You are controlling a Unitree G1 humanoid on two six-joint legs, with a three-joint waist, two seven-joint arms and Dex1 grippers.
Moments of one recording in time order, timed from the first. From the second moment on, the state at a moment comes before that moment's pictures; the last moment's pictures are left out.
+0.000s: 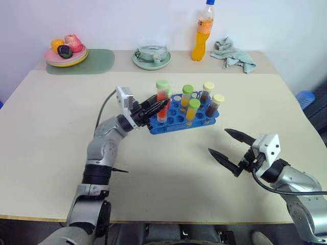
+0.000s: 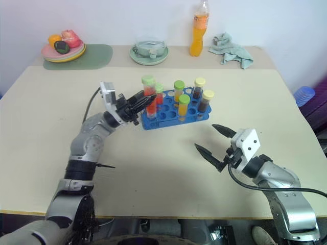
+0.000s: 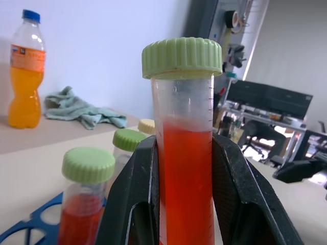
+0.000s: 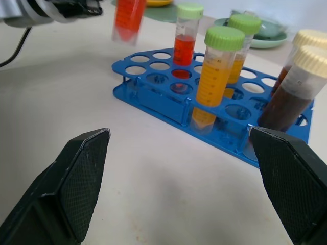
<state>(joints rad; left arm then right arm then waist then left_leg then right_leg) -0.60 0.16 0.06 0.30 -0.52 0.14 -0.97 0.21 -0.60 -0.21 -0.52 0.47 0.21 0.70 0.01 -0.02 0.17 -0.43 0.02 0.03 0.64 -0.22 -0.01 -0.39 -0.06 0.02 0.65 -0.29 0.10</state>
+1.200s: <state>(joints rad) -0.75 0.09 0.01 0.74 -0.29 -0.27 -1.06 0.33 -0.57 -0.25 -0.63 0.45 0.25 0.62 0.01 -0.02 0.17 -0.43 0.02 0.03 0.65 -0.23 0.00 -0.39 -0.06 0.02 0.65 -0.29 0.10</state>
